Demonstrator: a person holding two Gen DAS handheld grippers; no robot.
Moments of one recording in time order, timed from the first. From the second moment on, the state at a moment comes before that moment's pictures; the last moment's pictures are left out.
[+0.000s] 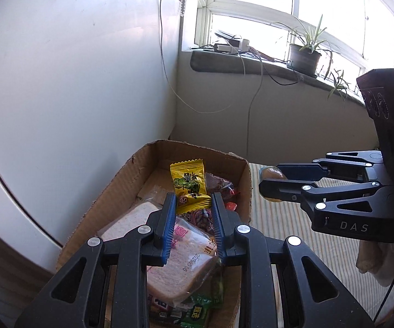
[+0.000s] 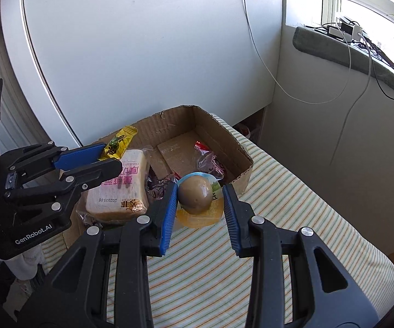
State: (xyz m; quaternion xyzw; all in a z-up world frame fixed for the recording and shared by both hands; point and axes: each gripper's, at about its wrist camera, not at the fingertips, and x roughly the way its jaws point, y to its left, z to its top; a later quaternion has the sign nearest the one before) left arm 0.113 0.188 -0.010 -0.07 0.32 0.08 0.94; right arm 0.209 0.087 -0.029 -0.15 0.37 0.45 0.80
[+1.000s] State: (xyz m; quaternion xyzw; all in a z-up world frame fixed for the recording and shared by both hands) left arm 0.127 0.208 -0.014 -0.08 0.33 0.11 0.93; right arm 0.228 0.139 -0.058 -0.16 0.40 0.46 0.78
